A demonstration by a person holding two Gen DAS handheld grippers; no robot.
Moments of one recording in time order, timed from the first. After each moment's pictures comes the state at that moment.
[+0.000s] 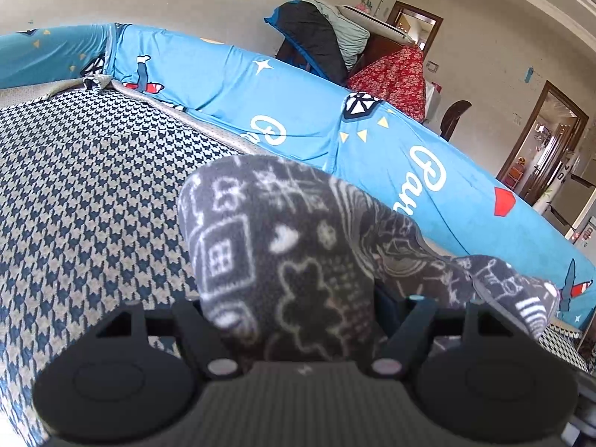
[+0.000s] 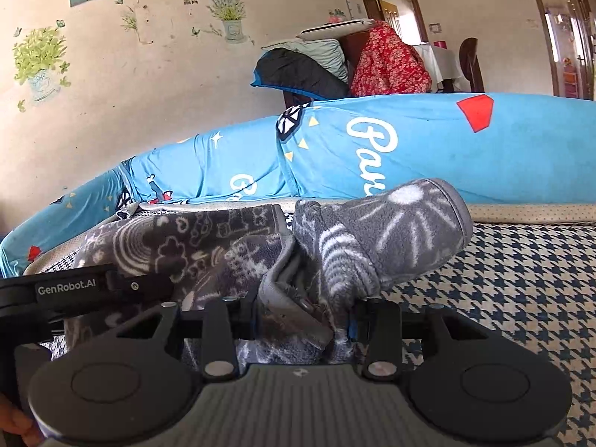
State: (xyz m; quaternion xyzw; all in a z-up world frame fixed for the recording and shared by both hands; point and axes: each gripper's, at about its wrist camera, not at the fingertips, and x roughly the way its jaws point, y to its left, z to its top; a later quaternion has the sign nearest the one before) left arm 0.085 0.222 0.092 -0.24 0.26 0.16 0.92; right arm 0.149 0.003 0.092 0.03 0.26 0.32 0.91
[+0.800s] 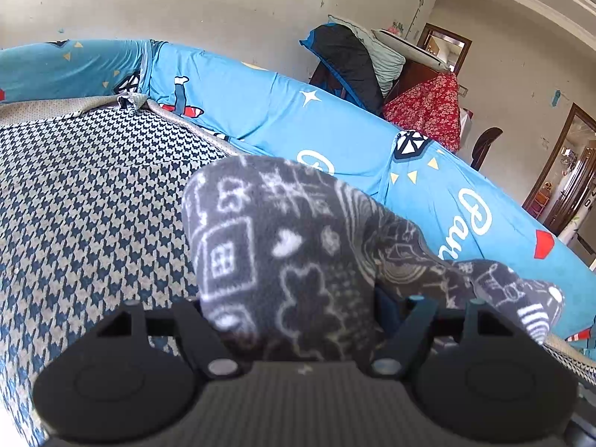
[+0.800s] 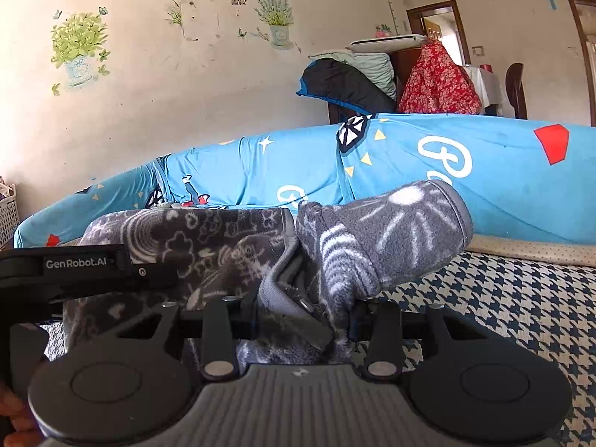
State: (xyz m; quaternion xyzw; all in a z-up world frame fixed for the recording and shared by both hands) left arm 0.101 0.267 0.102 -0.23 0.23 0.21 0.92; right arm 0.165 0.065 0.087 0.01 0.21 0.36 0.91
